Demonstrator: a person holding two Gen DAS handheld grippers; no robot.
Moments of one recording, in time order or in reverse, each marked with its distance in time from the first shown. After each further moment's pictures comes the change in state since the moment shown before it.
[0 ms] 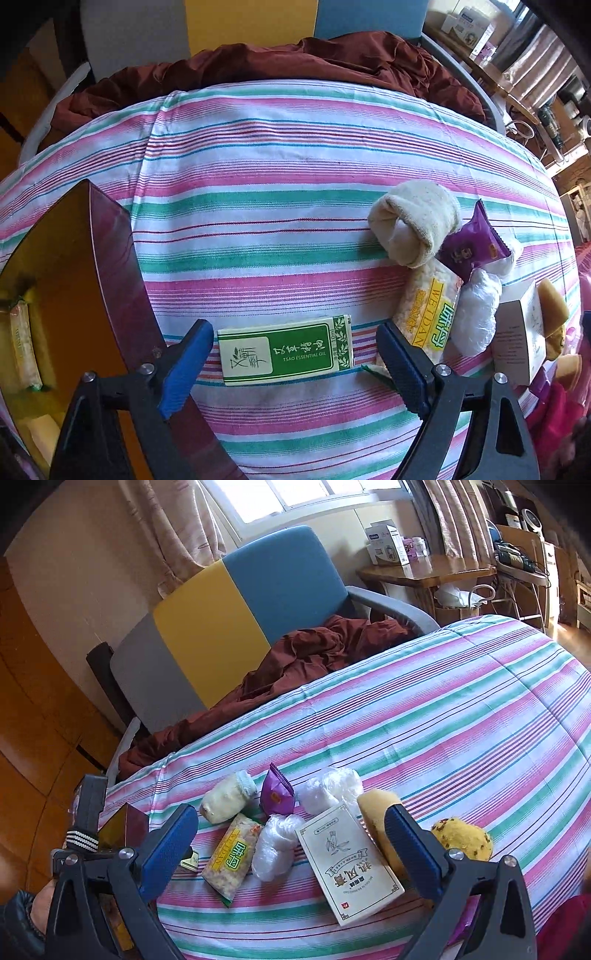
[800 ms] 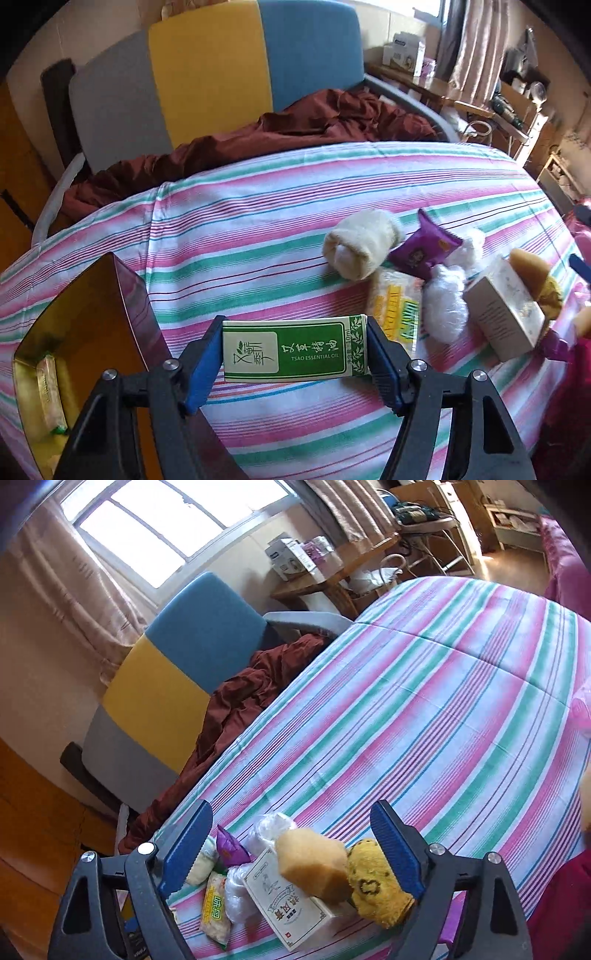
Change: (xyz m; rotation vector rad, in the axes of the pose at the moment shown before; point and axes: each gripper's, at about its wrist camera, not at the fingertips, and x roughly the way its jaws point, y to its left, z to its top) left arm -0.055 -0.025 -0.047 0.219 -0.316 0.009; right arm -0.022 -0.091 0.011 0.395 -0.117 -0.060
